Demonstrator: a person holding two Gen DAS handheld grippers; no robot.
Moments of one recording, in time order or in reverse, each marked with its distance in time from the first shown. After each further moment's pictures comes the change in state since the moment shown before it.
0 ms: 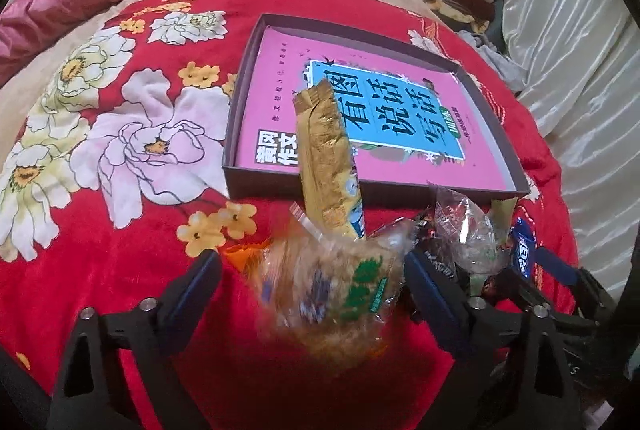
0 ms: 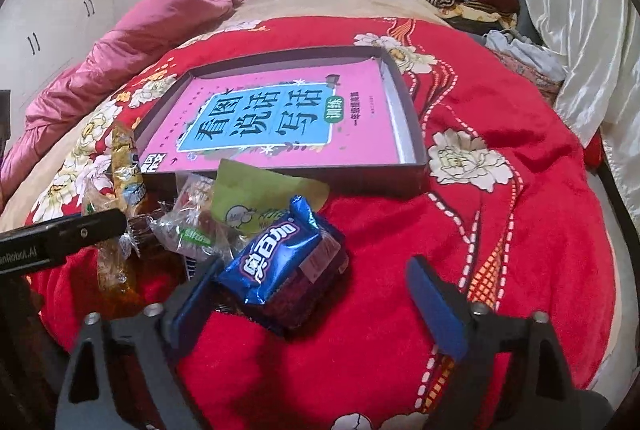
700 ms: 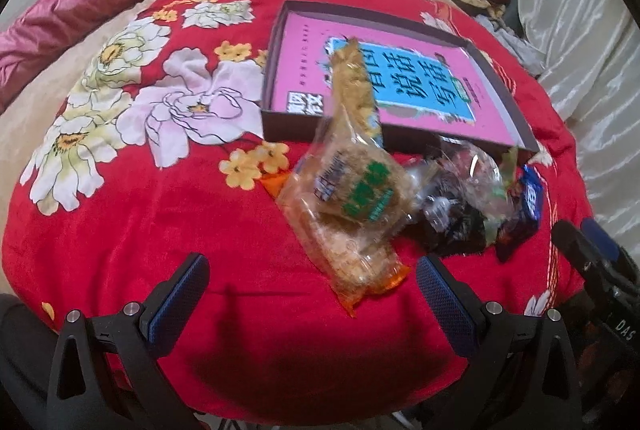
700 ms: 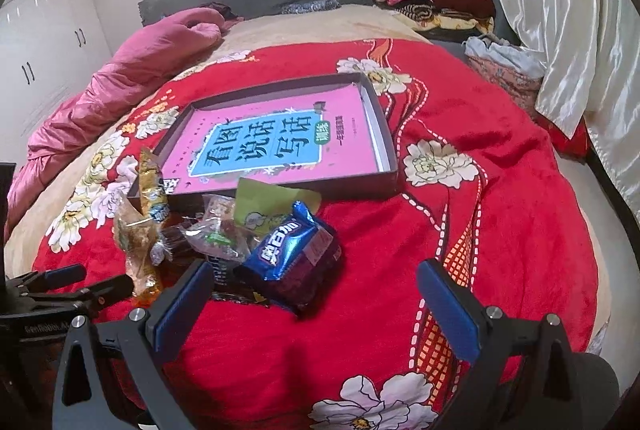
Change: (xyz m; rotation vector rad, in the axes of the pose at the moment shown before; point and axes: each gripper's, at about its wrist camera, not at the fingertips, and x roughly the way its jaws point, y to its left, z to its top) left arm -0.029 0.000 -0.034 0.014 0.019 0.116; right arm -0.045 -0.001 -0.010 0.080 -0.082 -0.023
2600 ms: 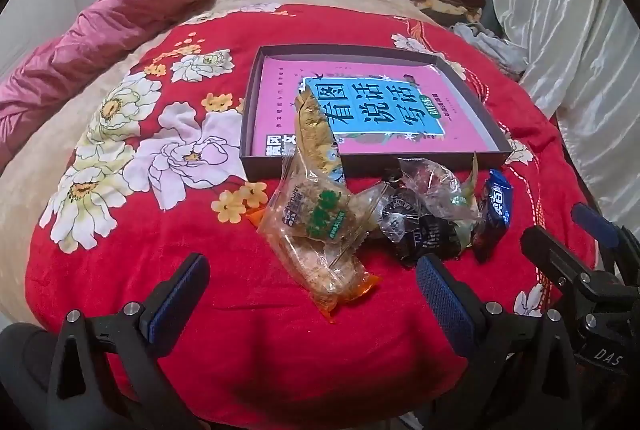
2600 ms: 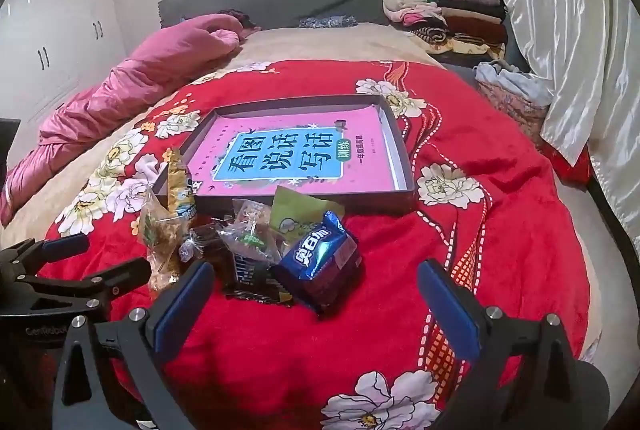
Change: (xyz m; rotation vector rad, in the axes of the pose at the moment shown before) left arm -0.034 -0.026 -0.005 0.118 -0.105 0.022; right arm -0.026 0.021 -0.005 -0.073 -0.071 0.009
